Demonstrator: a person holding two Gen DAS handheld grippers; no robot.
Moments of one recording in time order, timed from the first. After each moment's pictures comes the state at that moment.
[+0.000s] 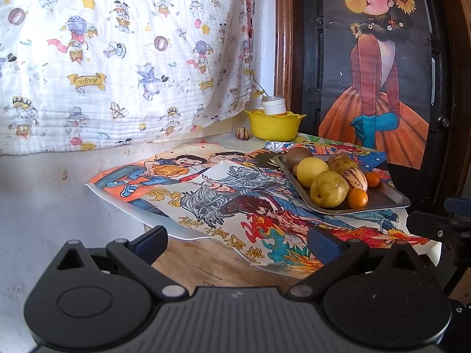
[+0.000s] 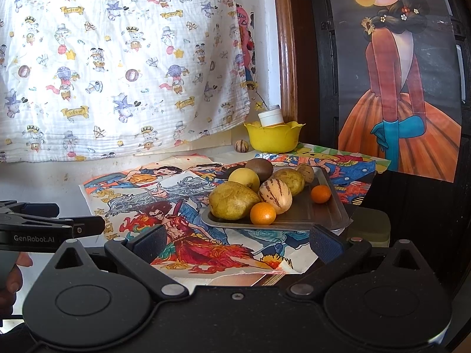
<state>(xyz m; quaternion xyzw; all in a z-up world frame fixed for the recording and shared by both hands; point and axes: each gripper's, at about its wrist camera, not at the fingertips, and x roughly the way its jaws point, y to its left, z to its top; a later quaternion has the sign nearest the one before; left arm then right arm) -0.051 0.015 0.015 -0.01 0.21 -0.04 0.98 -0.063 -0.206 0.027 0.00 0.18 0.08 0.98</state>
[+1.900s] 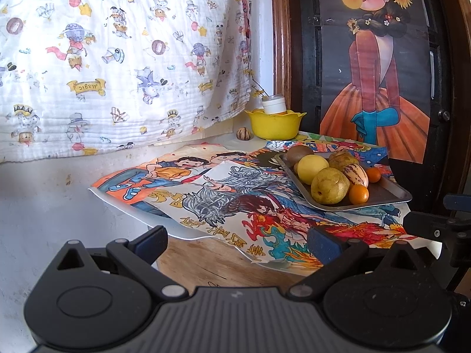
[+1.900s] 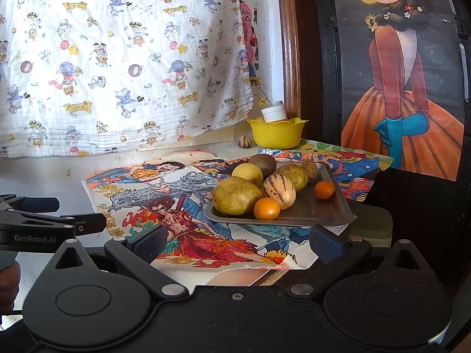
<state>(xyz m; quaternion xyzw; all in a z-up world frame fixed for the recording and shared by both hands) -0.055 0.010 0.016 0.01 0.21 -0.03 0.98 -0.065 -0.202 0.024 0.00 0.19 0.08 0.98</state>
